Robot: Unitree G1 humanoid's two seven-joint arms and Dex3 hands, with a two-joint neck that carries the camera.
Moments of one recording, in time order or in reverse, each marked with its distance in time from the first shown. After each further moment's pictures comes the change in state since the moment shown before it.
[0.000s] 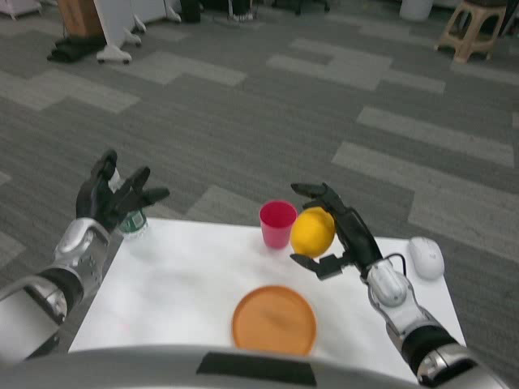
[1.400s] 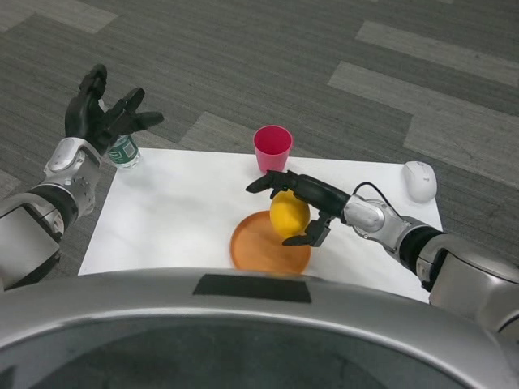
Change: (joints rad) left arm -0.073 0.035 -0.153 0.047 -0.040 0.013 0.000; right arm -0.192 -0.108 0.680 0.113 0.156 0.081 0.089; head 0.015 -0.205
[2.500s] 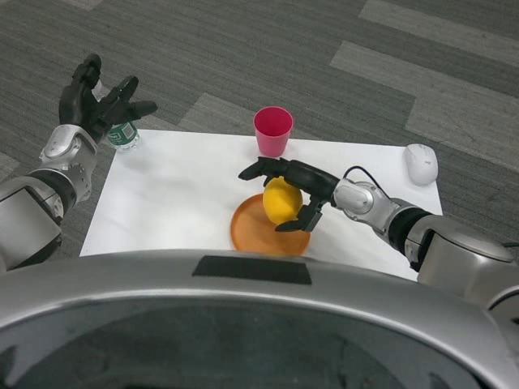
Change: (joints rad) left arm -0.003 -0.007 -0.042 0.056 -0.028 0.019 0.027; right arm -0.010 0.054 0.032 0.024 0.026 0.053 0.019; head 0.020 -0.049
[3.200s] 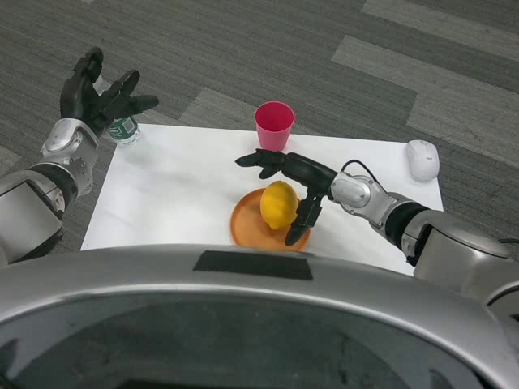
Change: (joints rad) left arm 0.000 -0.001 0.000 -0.001 0.000 0.000 0.000; right arm -0.006 0.012 -0.015 0.000 0.001 0.009 0.005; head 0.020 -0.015
